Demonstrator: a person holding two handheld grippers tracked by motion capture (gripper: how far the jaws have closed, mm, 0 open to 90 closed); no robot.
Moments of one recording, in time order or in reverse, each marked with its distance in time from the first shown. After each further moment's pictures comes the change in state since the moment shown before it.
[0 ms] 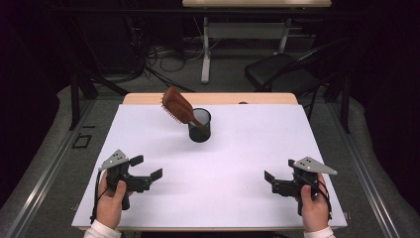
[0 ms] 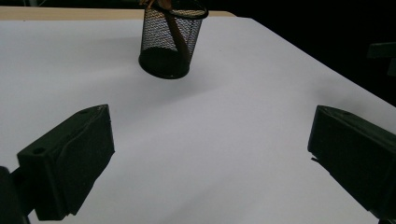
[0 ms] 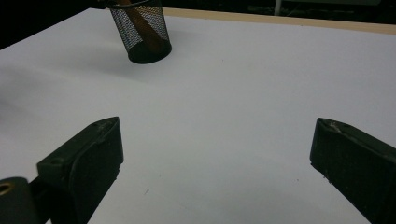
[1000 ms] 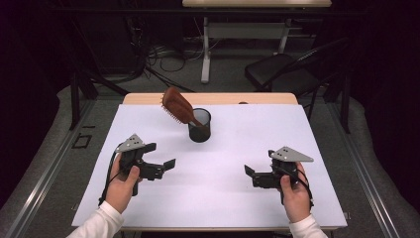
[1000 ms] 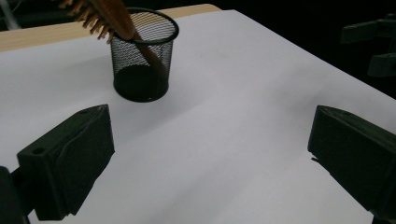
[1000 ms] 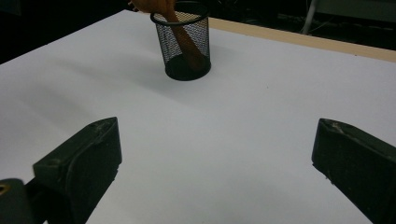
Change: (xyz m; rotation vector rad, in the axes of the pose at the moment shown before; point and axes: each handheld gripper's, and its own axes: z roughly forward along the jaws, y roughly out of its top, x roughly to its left) left arm -0.018 0.043 0.024 0.078 -0.037 0.098; right arm 0.037 0.031 0.029 0.002 0.086 -0.082
